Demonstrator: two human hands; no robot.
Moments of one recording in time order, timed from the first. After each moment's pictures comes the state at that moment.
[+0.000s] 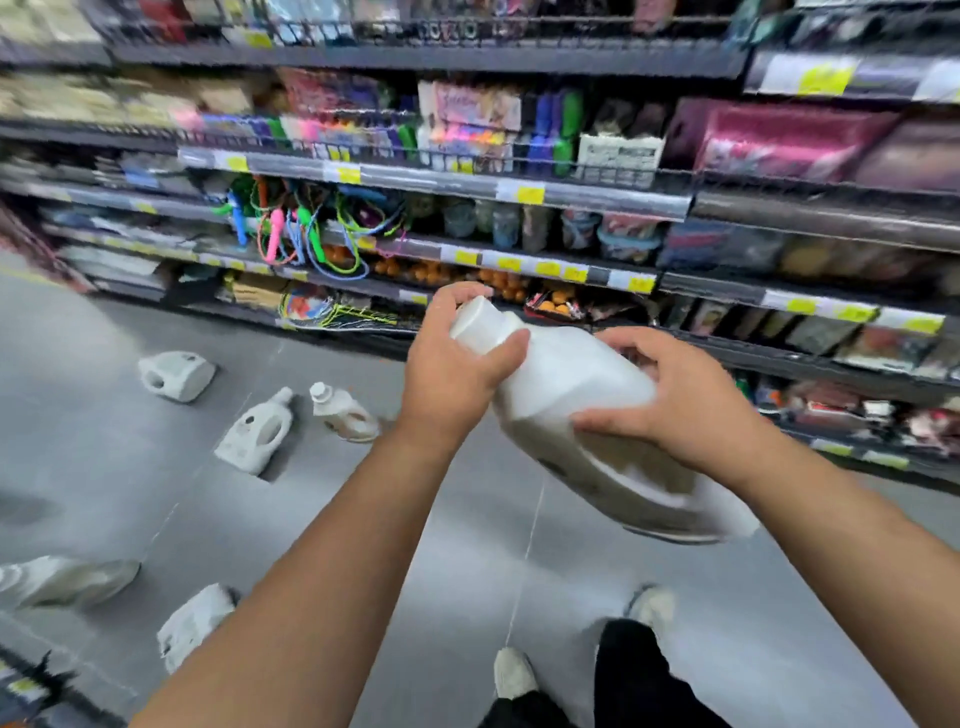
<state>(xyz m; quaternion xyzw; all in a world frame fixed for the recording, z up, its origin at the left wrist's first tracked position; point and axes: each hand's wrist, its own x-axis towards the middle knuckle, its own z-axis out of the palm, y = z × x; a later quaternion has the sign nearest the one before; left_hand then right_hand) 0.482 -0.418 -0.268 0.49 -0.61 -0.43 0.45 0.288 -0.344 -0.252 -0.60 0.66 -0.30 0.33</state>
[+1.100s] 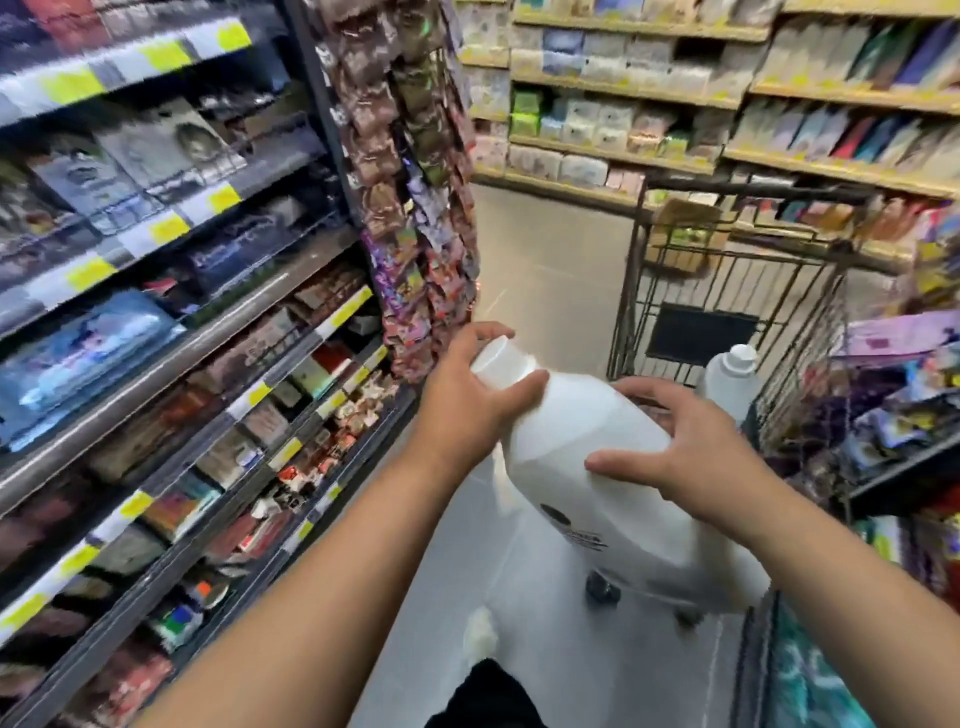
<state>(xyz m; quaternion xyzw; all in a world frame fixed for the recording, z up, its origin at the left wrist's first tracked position) -0.255 0.085 -0.228 -0.03 -0.80 -0.60 0.05 -0.206 0.292 -0.218 0.01 0.86 -0.50 0.05</state>
